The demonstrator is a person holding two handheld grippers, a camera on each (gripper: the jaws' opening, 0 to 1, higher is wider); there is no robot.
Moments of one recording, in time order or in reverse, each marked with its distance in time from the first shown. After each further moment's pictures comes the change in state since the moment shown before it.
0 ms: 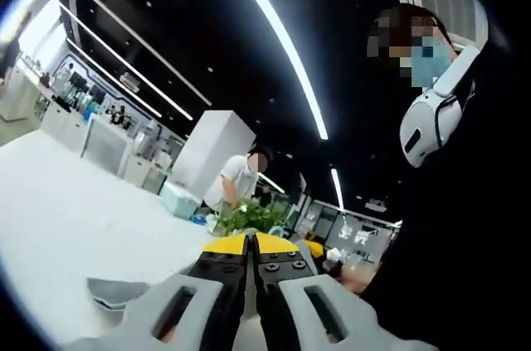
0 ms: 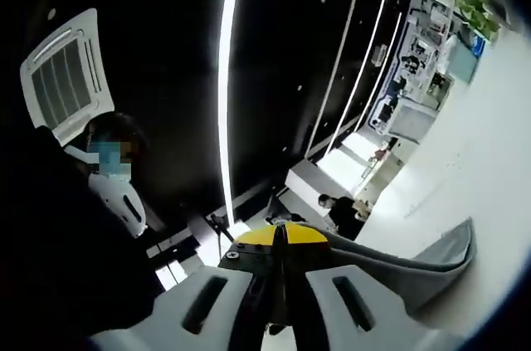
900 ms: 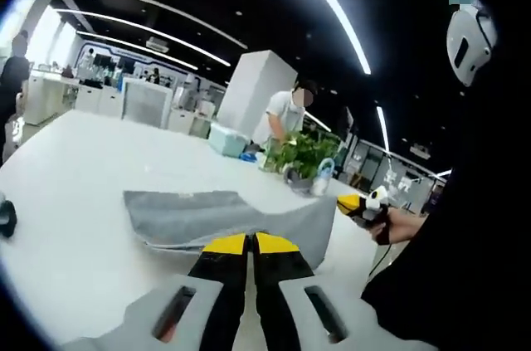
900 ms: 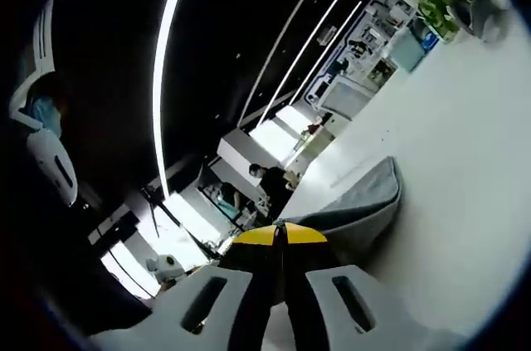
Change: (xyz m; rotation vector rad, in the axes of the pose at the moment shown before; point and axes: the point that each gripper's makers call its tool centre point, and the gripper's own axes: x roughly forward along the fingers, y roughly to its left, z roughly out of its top) left arm -0.013 0.047 -0.083 0.084 0.306 0.261; right arm -0.029 -0.070 -0.038 -0.049 0.155 -0.357
